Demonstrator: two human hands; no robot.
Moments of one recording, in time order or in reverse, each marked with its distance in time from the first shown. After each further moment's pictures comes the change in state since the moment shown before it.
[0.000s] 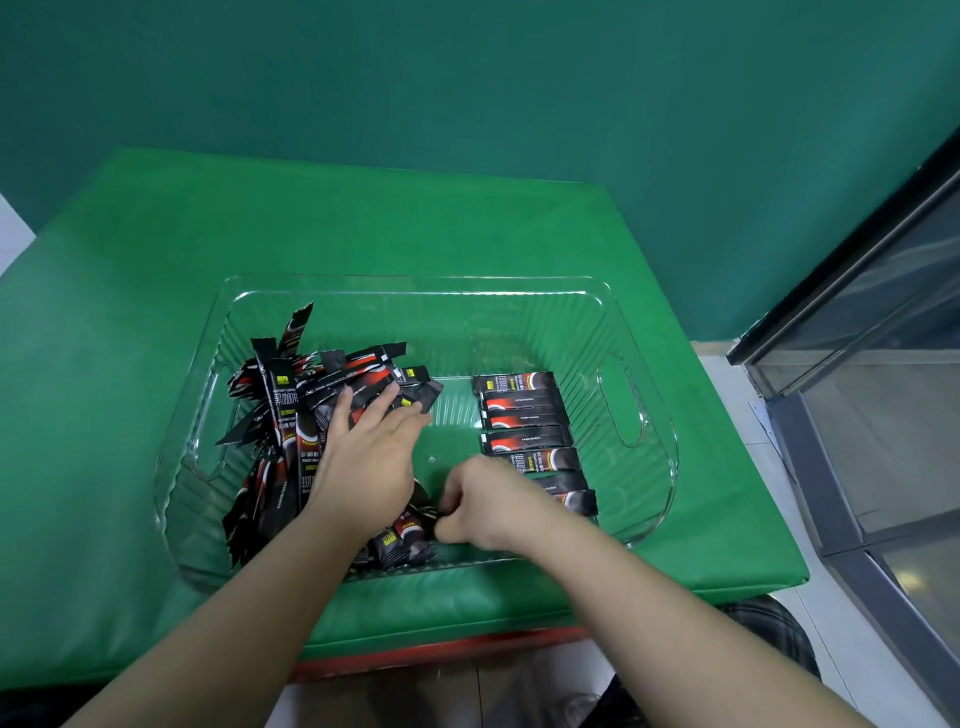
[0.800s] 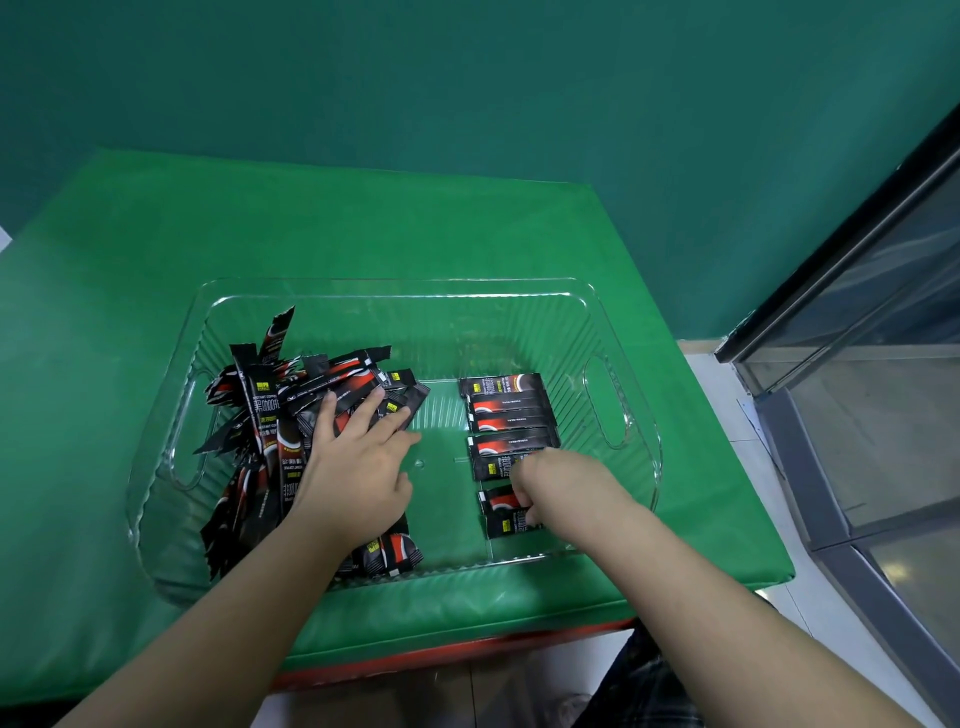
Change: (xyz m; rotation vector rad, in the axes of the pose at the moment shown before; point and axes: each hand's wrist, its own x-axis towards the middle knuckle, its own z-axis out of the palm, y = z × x) left_hand 0.000 0.000 0.000 0.062 -0.041 0.068; right_hand -0.010 0.063 -0.025 -0.565 0.103 -0.041
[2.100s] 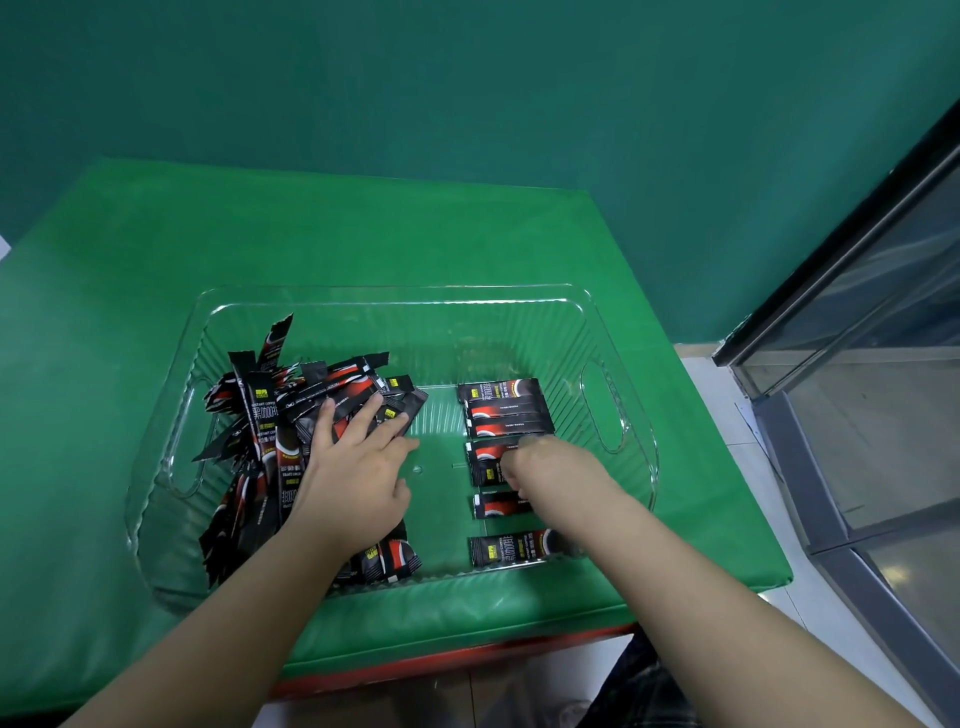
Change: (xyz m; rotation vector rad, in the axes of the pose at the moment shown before) left_hand 0.000 0.001 0.000 0.005 0.018 0.011; right_hand 0.006 -0.001 -0.009 0.037 0.074 -0.016
